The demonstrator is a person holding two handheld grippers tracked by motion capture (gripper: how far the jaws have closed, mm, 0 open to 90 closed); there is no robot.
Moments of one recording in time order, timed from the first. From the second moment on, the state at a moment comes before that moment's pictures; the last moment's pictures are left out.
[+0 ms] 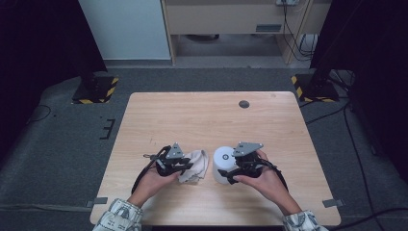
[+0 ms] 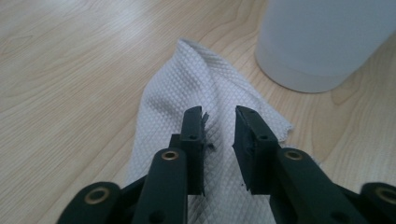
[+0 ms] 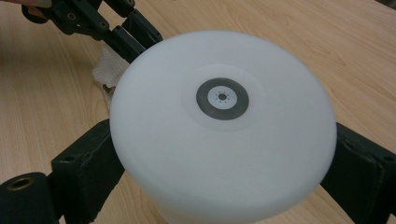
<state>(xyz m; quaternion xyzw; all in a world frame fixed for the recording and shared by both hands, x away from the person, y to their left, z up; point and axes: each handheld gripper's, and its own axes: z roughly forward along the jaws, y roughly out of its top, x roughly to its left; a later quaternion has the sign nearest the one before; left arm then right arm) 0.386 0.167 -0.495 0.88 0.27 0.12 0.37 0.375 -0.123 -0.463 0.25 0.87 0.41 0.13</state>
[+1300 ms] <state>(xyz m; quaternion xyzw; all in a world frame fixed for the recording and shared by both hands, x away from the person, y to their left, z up) 0.389 0.170 -0.493 0.88 0.29 0.09 0.38 0.358 -0.134 -0.473 0.24 0.87 0.41 0.14</state>
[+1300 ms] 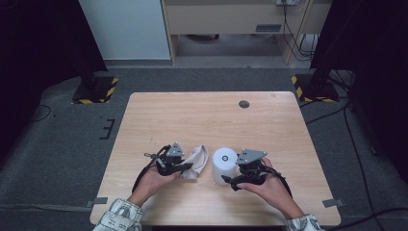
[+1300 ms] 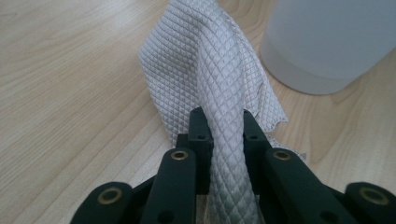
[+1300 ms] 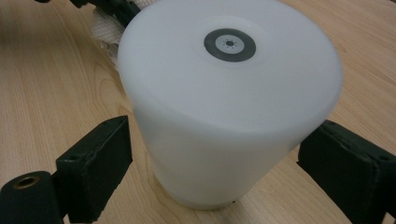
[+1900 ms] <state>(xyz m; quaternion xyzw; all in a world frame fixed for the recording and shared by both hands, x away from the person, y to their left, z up) 0.368 0.136 -0.394 0.87 0.19 0.08 0.45 0.361 -0.130 -0.476 0.23 0.87 0.42 0.13</state>
